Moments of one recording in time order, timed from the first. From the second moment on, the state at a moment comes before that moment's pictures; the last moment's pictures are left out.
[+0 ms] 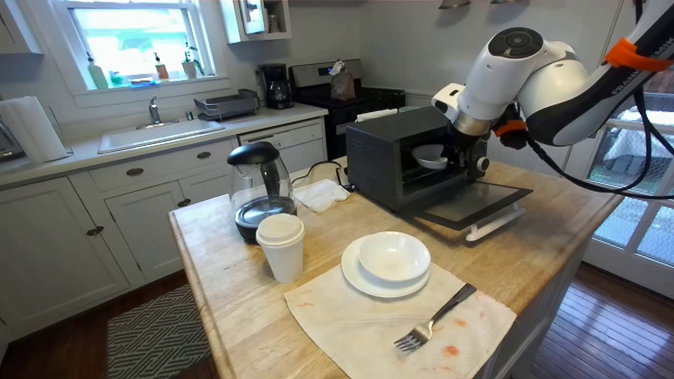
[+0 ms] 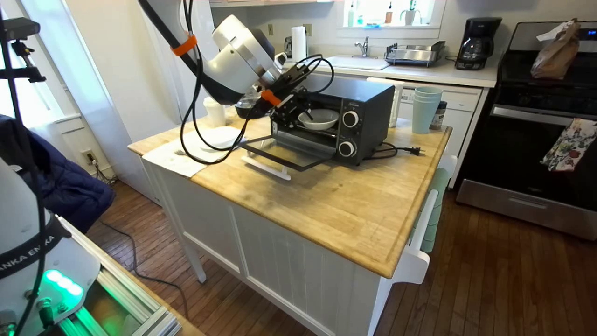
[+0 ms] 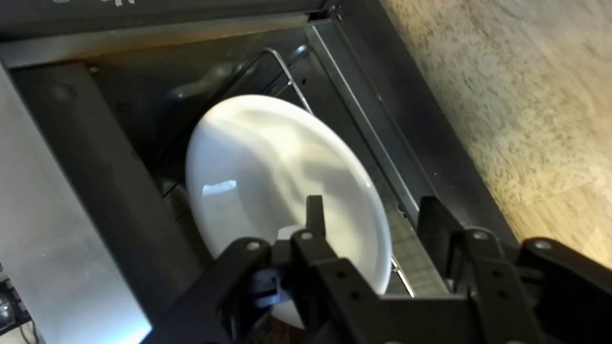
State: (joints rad) arm -0.16 0.39 -0.14 -2.09 -1.24 2.95 0.11
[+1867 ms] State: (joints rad) arm -0.16 0.39 -0.14 -2.07 -1.24 2.95 0.12
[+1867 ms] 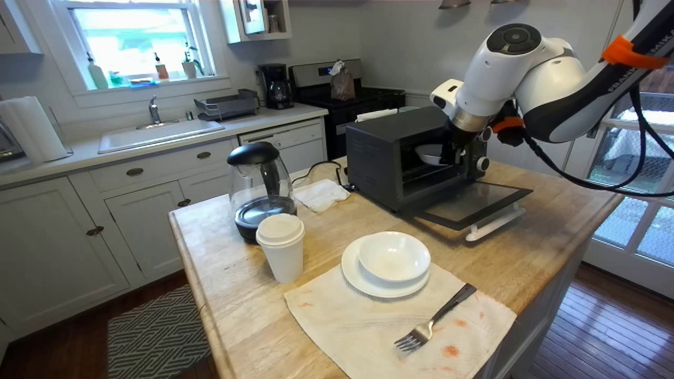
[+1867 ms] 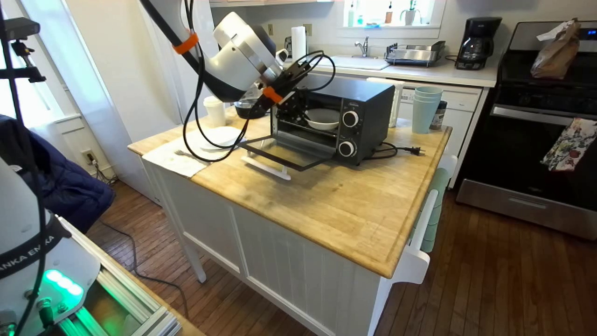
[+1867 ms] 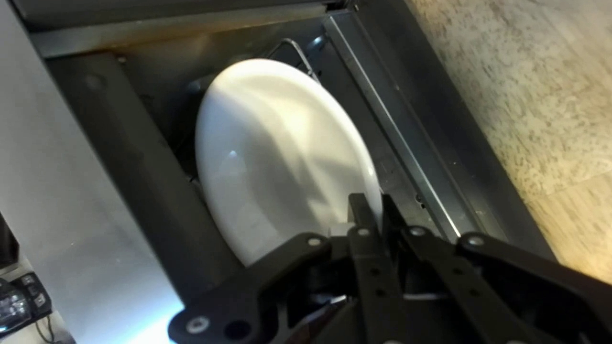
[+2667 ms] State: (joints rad) arm -0.14 0.39 -0.14 -2.07 -1.24 2.93 0.18
